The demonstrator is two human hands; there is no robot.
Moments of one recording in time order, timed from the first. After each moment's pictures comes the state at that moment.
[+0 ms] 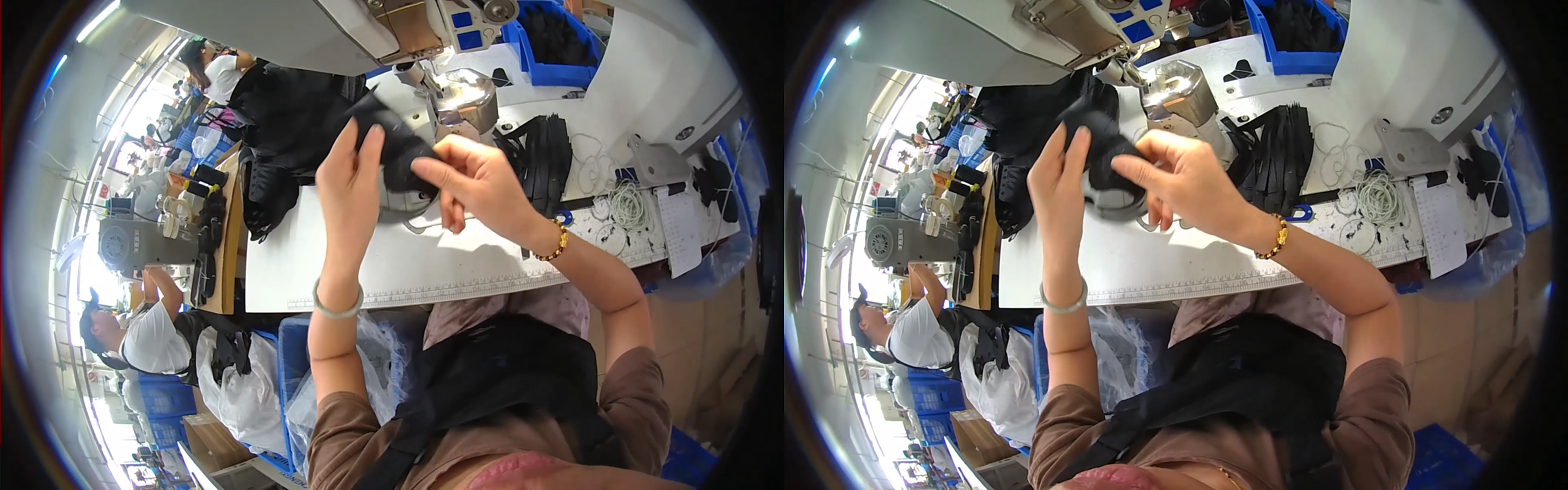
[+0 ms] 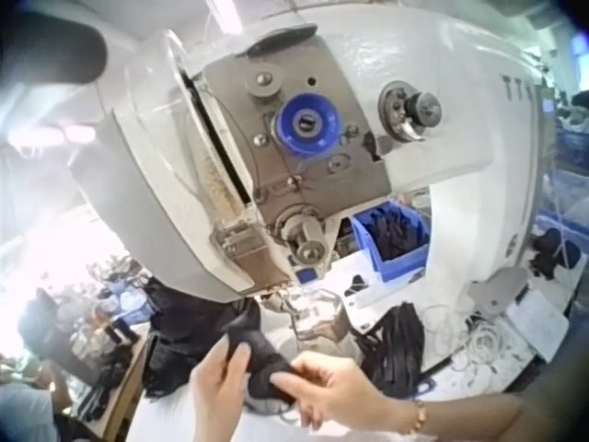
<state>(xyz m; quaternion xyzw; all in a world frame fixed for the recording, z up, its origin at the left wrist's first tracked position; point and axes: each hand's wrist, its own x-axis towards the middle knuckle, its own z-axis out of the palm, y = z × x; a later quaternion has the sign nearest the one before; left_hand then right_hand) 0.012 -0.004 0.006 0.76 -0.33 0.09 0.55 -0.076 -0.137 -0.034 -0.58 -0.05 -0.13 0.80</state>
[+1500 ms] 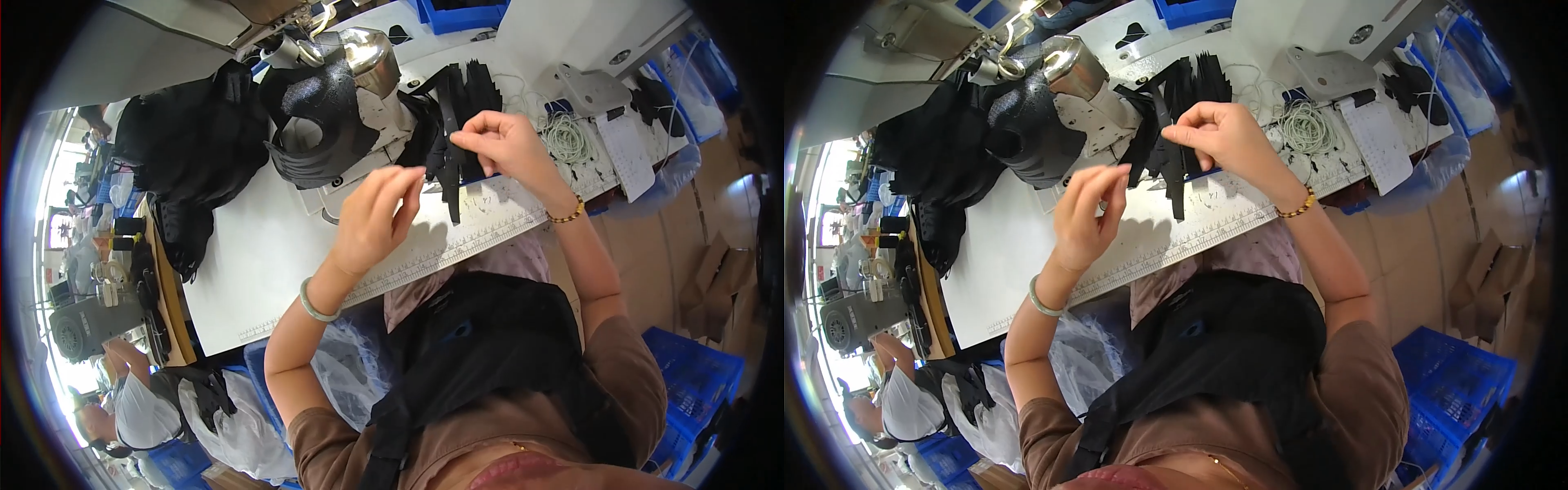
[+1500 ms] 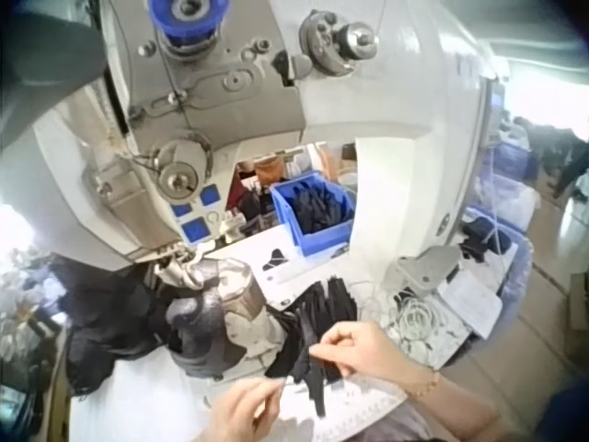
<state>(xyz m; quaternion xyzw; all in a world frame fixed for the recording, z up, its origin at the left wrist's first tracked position) -0.013 -0.031 -0.093 0.57 -0.71 0.24 0.32 -0.143 -0.215 -0.091 -0.75 0.21 -0.18 0.60</state>
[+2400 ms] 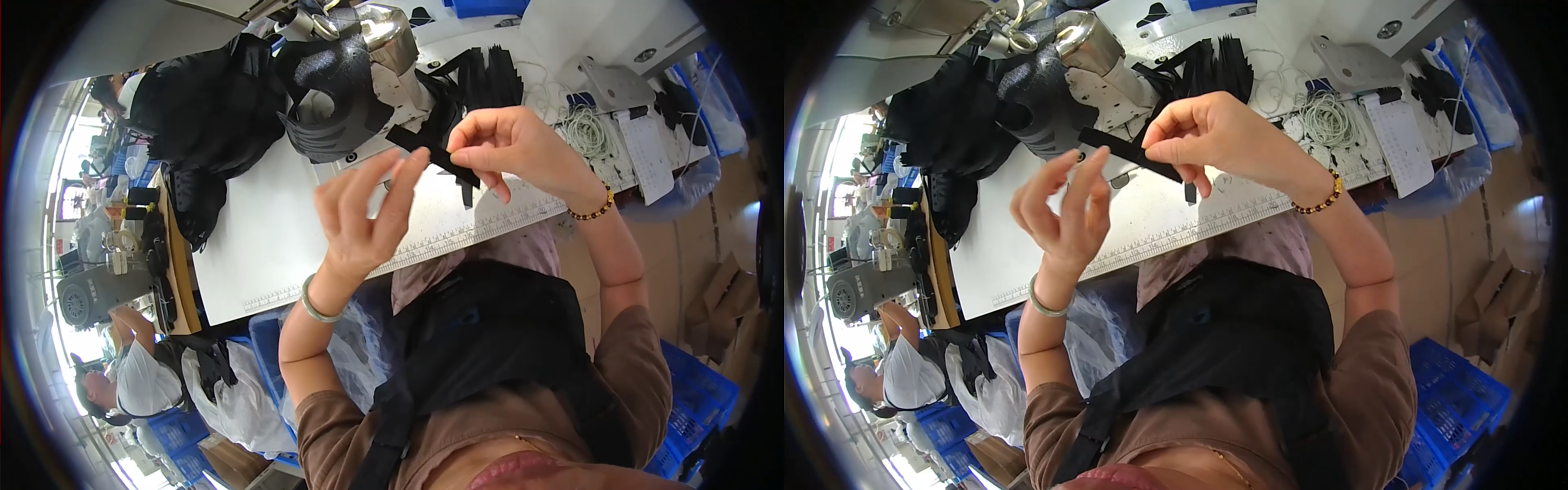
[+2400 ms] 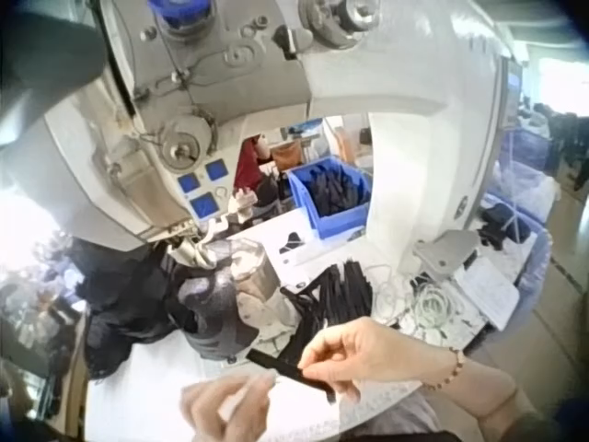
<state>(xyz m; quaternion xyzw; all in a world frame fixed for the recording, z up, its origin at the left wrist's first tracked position) -0.039 -0.016 -0.065 0.62 -0.58 0.47 0.25 -0.149 -0.195 -0.045 -0.69 0.07 -0.02 0.72</state>
